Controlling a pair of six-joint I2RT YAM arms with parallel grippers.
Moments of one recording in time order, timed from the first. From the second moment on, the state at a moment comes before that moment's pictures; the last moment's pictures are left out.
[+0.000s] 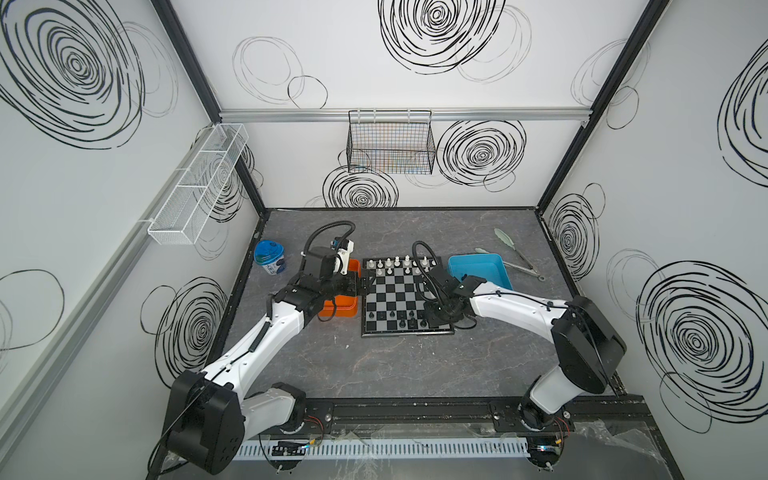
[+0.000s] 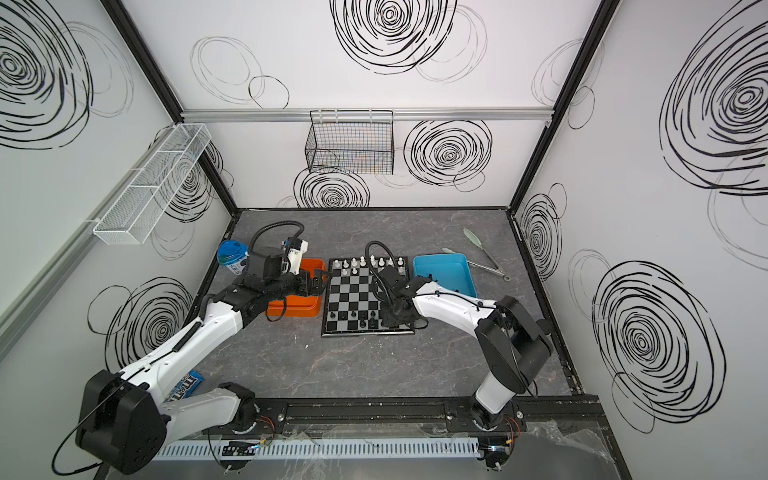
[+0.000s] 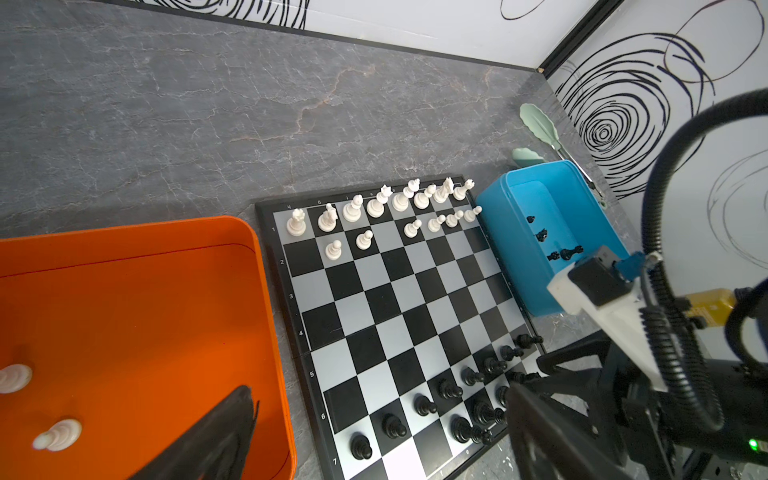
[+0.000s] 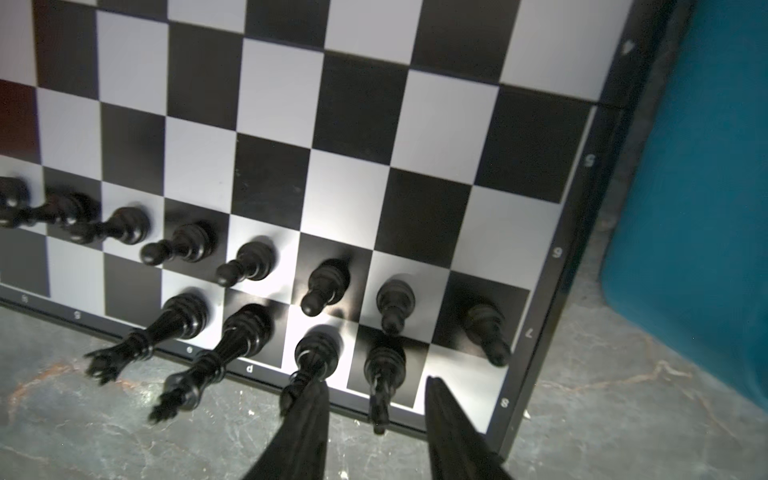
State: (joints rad) left arm -0.31 1.19 0.82 -0.28 0.26 -0.29; right arm 0.74 1.61 1.03 -0.67 0.01 0.54
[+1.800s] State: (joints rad) left arm -0.05 1.81 1.15 -0.64 -0.09 -0.32; right arm 0.21 1.62 1.17 -0.65 -0.20 0.20
